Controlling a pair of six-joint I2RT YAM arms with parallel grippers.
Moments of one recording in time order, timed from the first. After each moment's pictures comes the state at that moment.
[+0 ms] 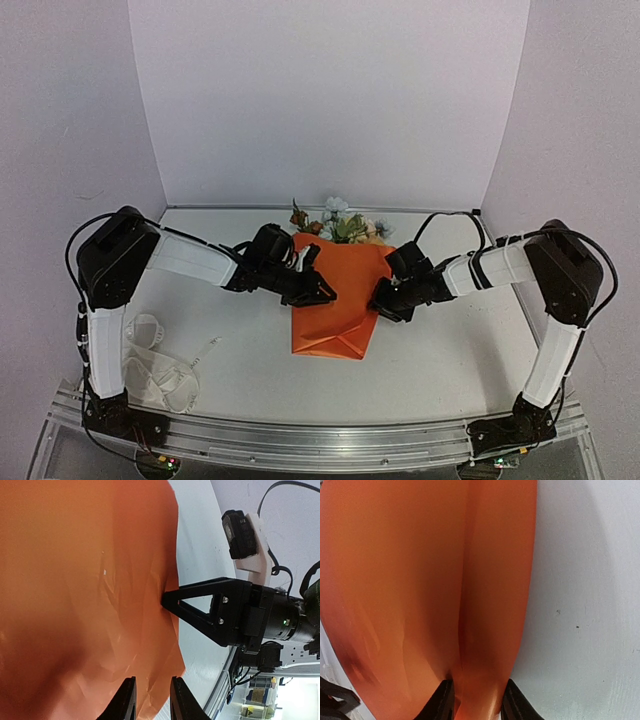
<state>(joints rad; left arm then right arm) -0.78 2.03 1.23 0.14 0.57 -0.77 0.66 1.85 0.99 -0.10 -0.05 0.97</state>
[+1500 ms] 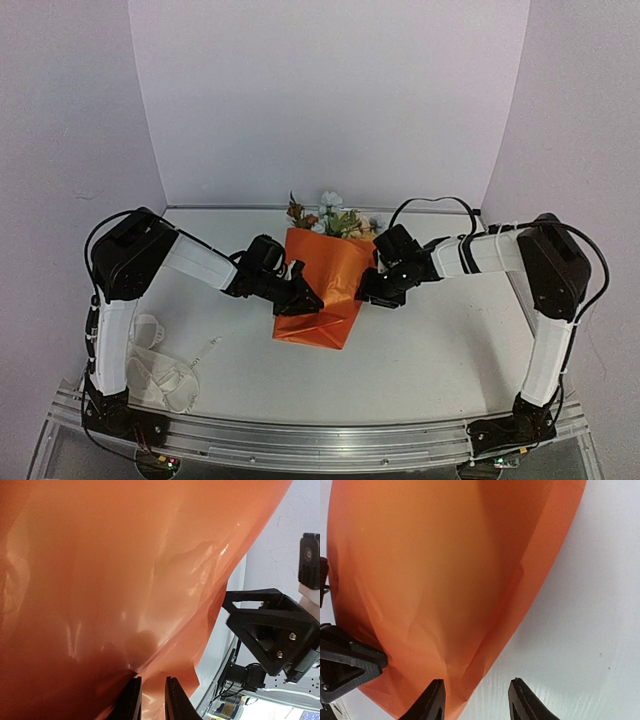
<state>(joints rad) -0.70 2.14 1.21 0.19 0.65 -0.96 0.66 1.95 1.20 -0.27 -0.10 0.71</state>
